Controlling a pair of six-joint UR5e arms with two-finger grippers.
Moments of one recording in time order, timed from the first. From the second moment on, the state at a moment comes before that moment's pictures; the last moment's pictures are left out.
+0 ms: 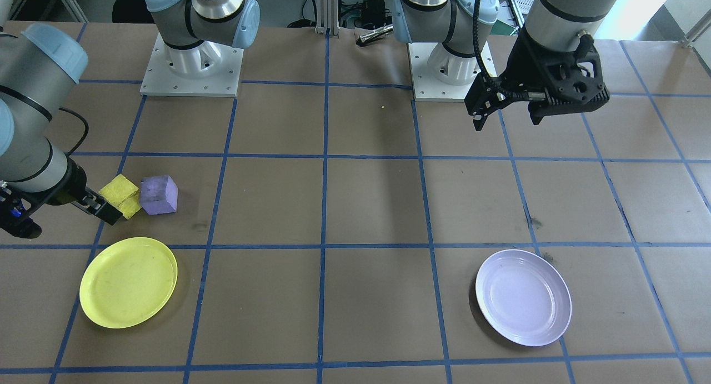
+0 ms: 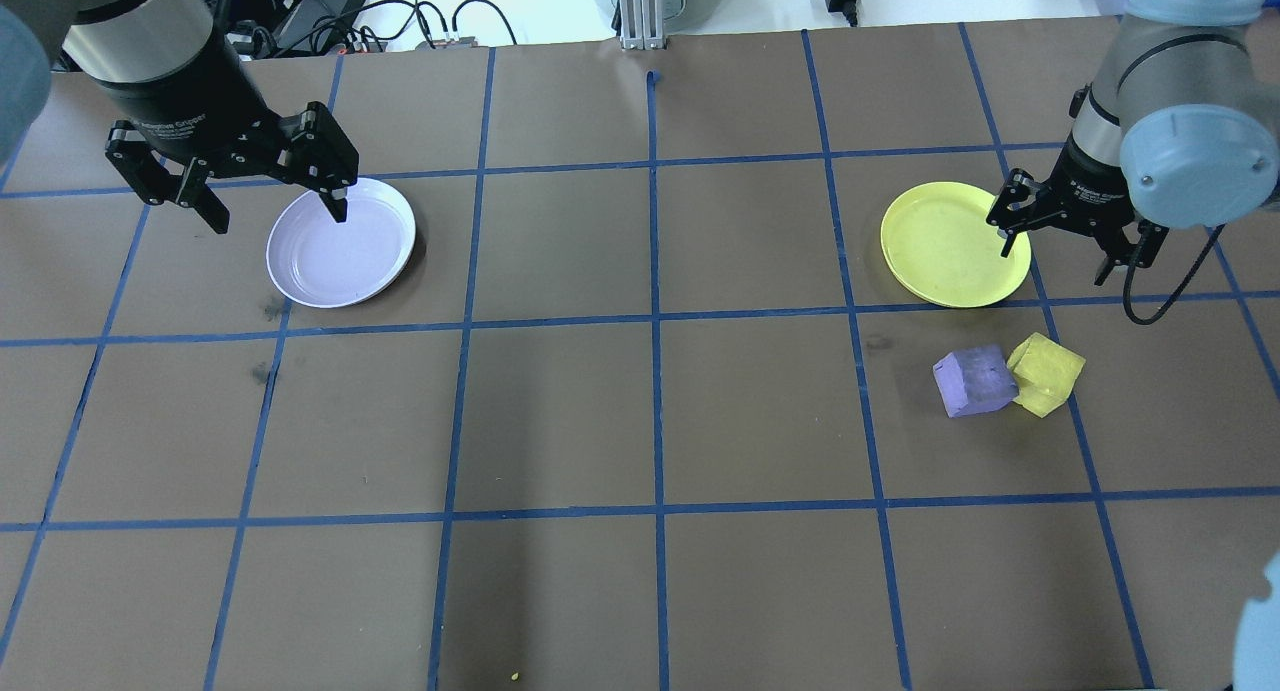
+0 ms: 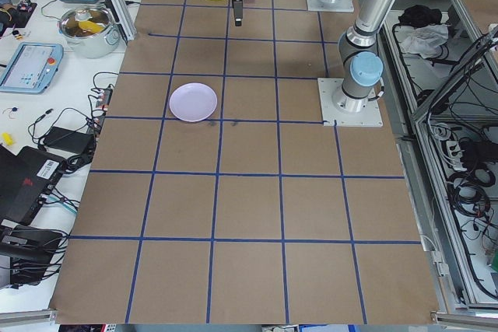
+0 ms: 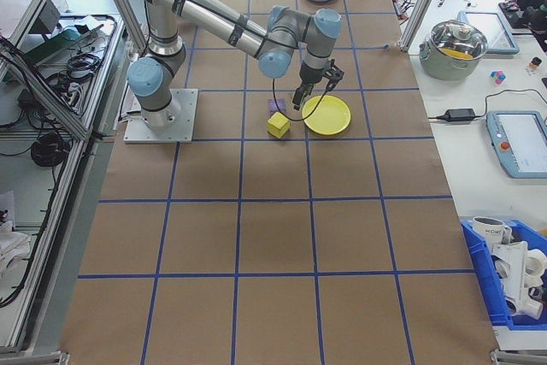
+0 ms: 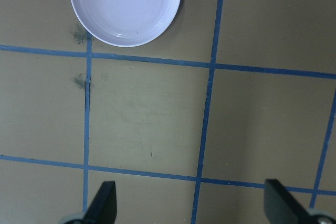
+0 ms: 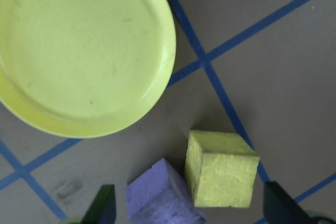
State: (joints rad) left arm -1.52 -1.56 -1.53 -1.64 1.63 -0.06; right arm 1.29 -1.34 1.78 -1.91 -1.70 0.27
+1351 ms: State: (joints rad) left arm -1.52 -1.52 -1.54 -1.69 1.57 0.01; right arm 1.23 -1.30 1.92 -1.97 -1.80 0.17
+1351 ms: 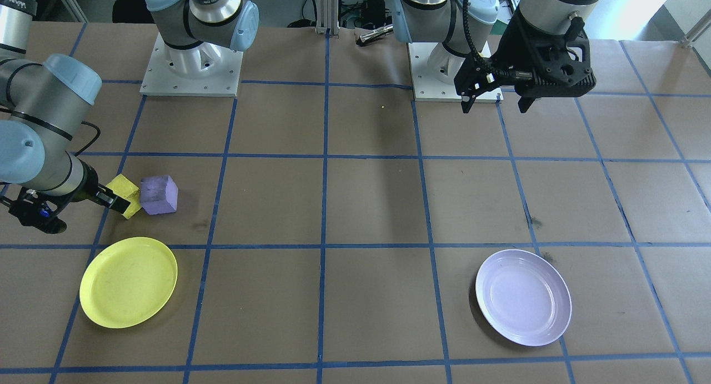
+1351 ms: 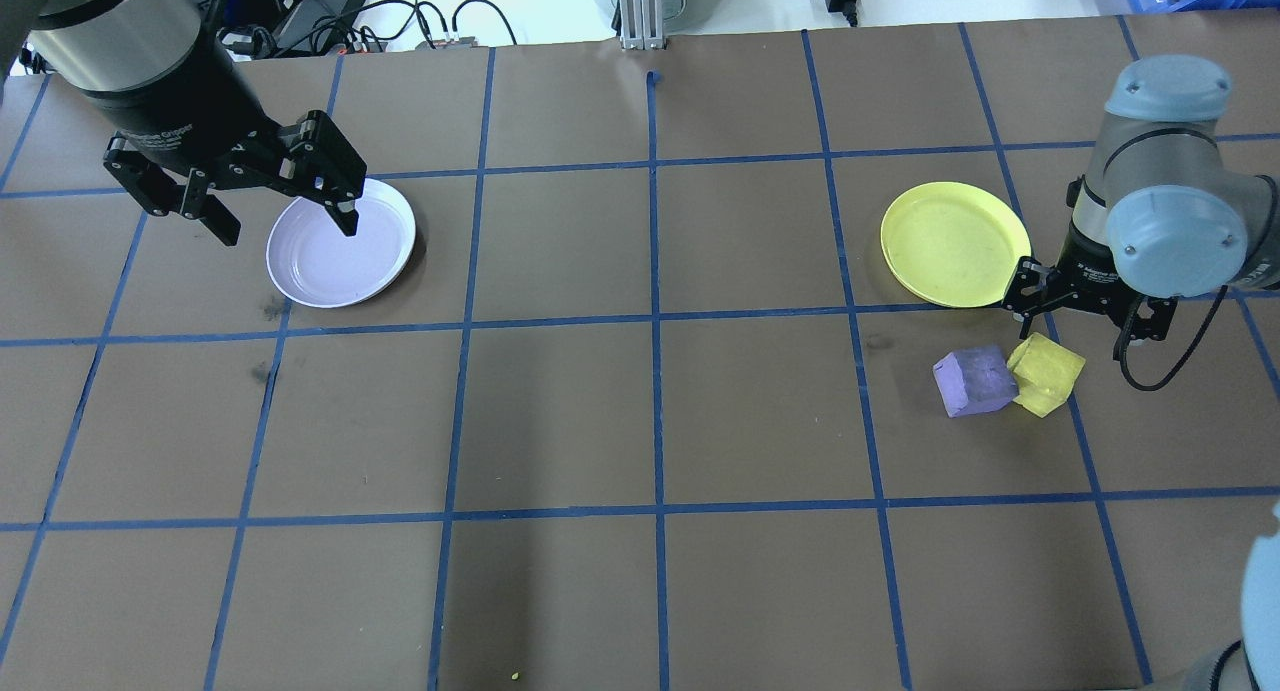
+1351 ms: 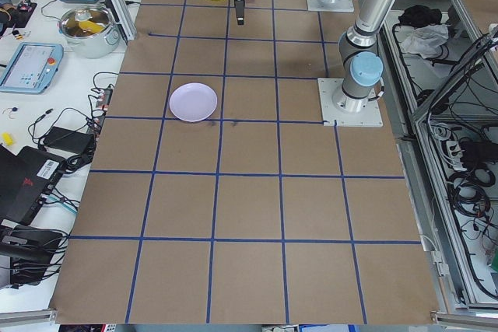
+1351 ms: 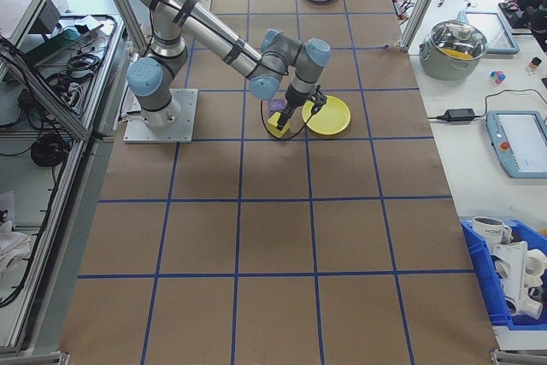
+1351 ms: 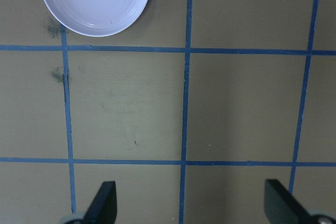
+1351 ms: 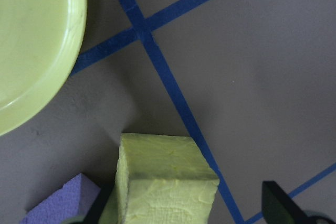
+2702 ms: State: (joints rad) left arm -1.52 -1.50 -1.54 -1.69 1.57 0.03; right arm 1.23 -1.23 1.92 -2.00 -1.72 0.17
